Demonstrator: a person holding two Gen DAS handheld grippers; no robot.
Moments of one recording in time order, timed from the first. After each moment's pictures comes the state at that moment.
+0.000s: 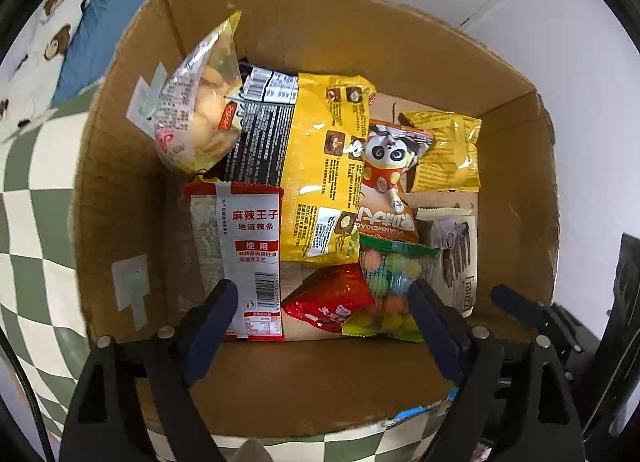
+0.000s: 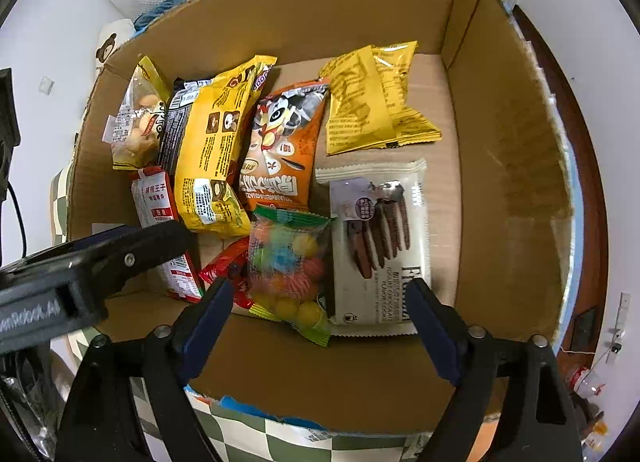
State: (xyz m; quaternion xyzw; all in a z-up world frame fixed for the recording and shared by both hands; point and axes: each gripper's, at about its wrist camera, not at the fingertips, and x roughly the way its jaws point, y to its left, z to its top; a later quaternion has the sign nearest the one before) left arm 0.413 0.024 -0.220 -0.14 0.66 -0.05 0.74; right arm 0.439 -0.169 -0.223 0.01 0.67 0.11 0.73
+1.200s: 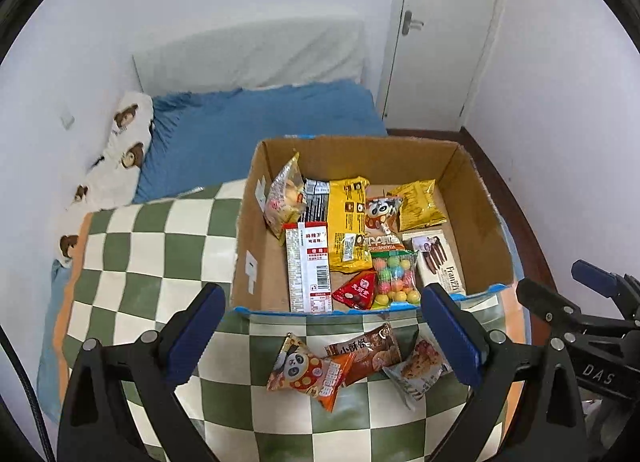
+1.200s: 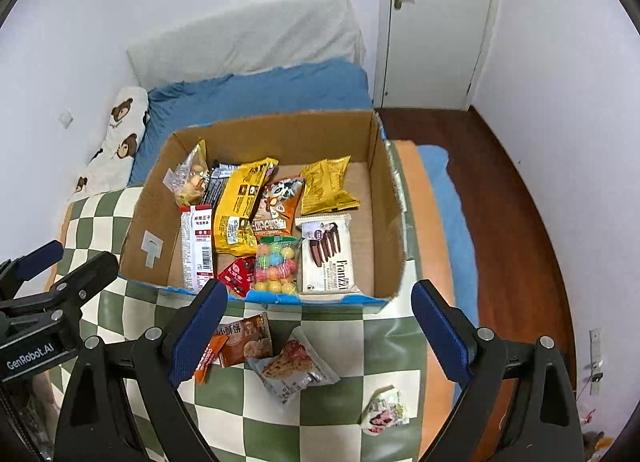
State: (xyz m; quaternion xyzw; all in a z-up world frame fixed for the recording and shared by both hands) left arm 0.256 0.011 -0.088 -0.03 0.44 0.02 0.89; right arm 0.303 -0.209 -0.063 -0.03 0.49 0.08 0.87
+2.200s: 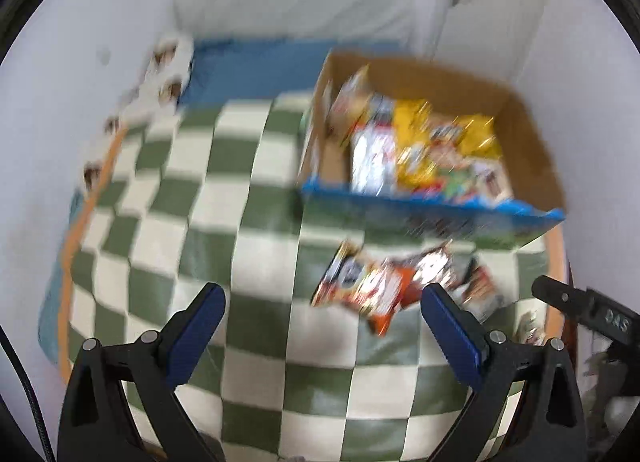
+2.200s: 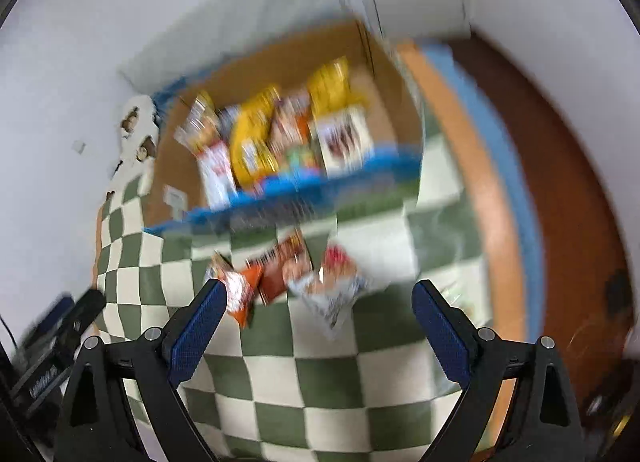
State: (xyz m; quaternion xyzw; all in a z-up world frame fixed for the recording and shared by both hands) left arm 0.202 0.060 -0.170 -0.08 0.53 0.09 0.84; right arm 0.259 -0.236 -0.164 0.14 0.60 0.08 0.78
